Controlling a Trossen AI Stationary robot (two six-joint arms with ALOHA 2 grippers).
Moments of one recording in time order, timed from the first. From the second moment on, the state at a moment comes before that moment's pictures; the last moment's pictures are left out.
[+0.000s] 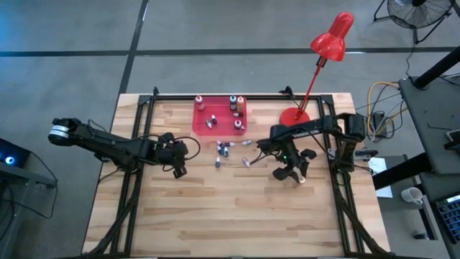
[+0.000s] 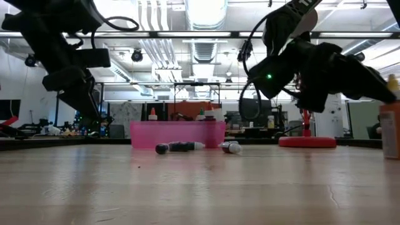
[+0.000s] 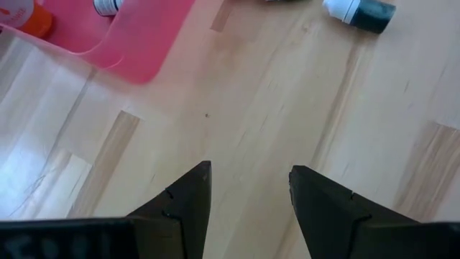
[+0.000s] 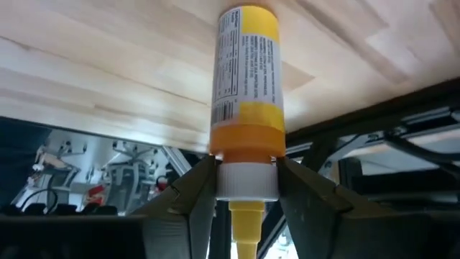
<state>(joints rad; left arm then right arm) -0.14 1.04 0.55 -0.58 -0.43 -0.42 -0.15 1.85 1.10 -1.45 -0.63 0.64</state>
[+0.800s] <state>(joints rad) -0.14 1.04 0.54 -0.56 -0.43 -0.42 -0.14 1.78 1.29 -1.49 -0.31 0.57</state>
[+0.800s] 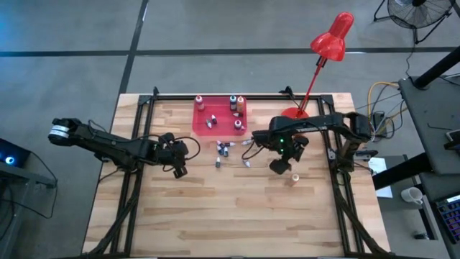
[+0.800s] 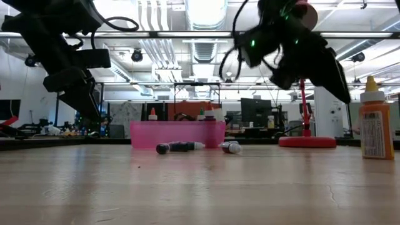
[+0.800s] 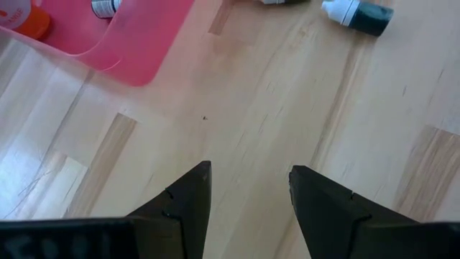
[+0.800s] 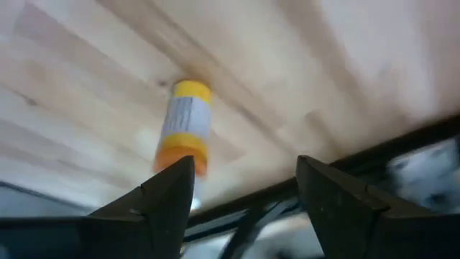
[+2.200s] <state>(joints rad) -0.14 1.04 0.53 -0.53 -0.44 -0.42 0.30 1.33 0.96 -1.09 -0.05 0.24</state>
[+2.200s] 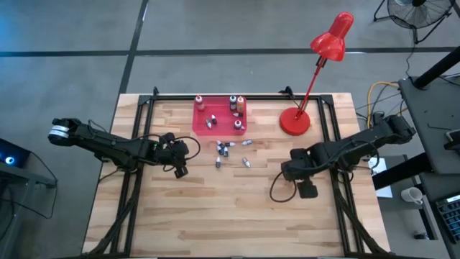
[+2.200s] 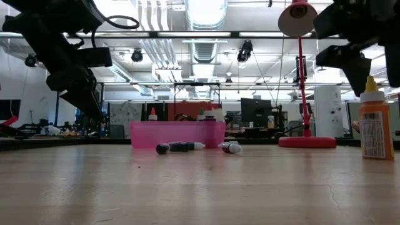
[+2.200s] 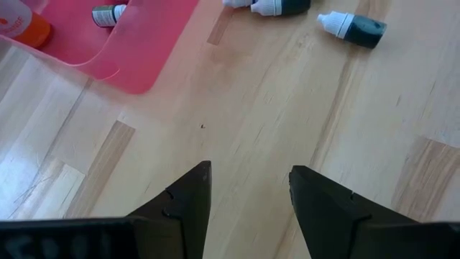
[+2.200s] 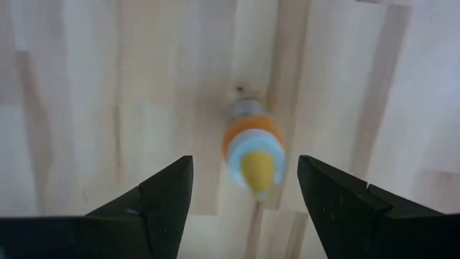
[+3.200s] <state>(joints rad) -0.14 1.04 0.53 -0.53 -0.44 -0.42 0.30 1.37 0.94 -1.08 -0.02 0.29</state>
